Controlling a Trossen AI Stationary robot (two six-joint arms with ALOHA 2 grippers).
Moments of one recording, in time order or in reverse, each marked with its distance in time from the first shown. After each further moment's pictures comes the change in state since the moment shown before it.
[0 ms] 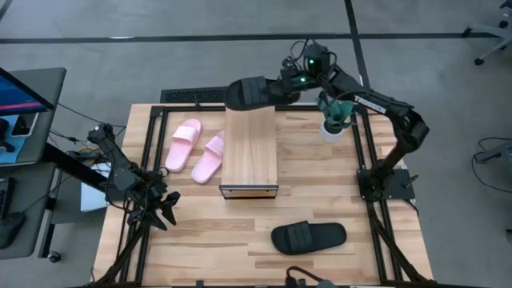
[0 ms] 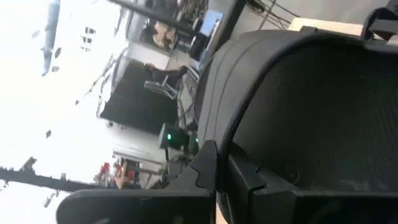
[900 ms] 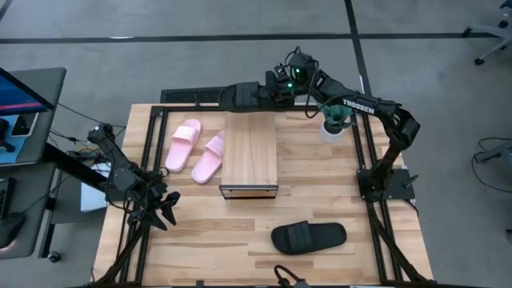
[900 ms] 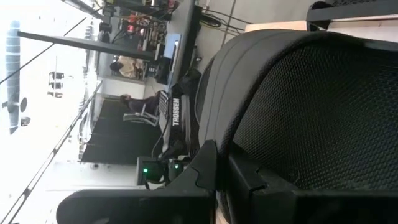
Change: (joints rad) left arm 0.000 0.000 0.000 0.000 0.000 0.000; right arm 0.062 0.073 0.001 -0.004 0.214 0.158
